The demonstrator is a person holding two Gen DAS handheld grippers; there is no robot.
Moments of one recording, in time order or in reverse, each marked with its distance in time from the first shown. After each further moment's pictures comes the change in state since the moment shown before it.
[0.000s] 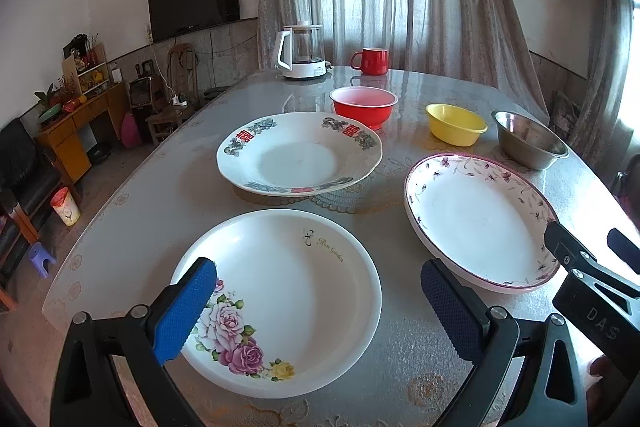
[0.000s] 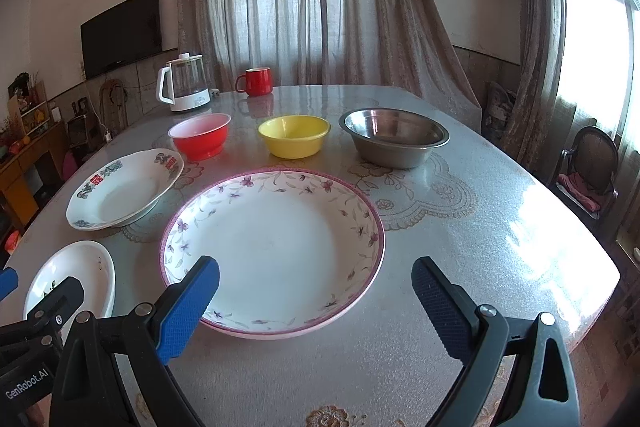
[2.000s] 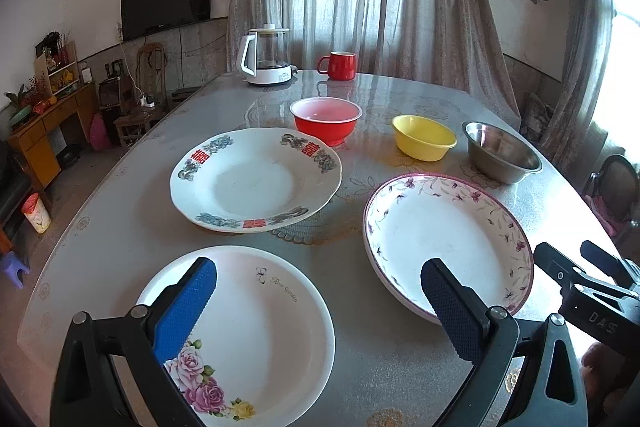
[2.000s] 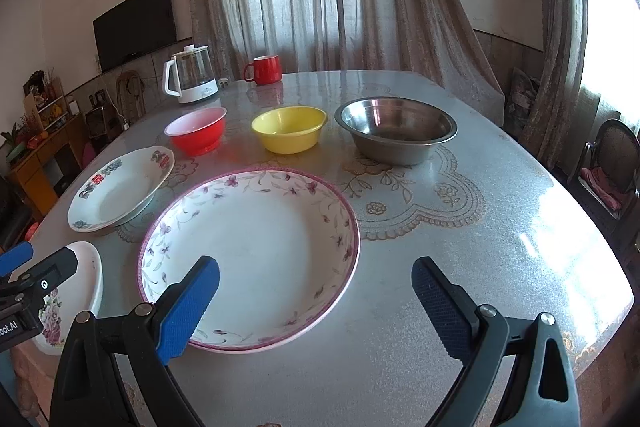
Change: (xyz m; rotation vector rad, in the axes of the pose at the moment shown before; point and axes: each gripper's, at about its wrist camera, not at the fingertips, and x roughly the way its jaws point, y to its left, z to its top) left arm 0.011 -0.017 0.031 0.011 0.000 -0.124; right arm 0.022 -0.045 0.019 0.002 0.071 0.100
